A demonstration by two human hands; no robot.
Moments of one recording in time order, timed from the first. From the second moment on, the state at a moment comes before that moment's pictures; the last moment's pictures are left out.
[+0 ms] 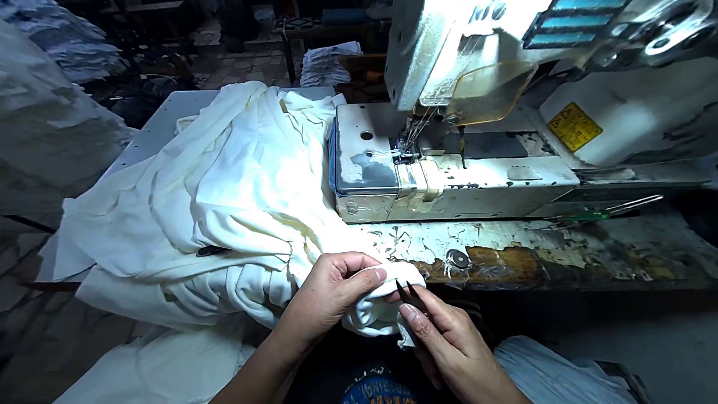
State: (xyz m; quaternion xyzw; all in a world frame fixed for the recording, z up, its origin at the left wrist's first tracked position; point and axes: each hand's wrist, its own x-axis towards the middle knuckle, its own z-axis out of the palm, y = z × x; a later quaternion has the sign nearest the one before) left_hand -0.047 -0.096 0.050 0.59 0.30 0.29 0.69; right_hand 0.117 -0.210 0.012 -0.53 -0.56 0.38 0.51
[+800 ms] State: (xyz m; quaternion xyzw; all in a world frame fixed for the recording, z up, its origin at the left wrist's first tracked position) left_hand -0.047 -0.098 0.052 0.65 0.32 0.25 0.64; right_hand 0.123 -0.209 0.009 -0.50 -0.58 0.40 0.50
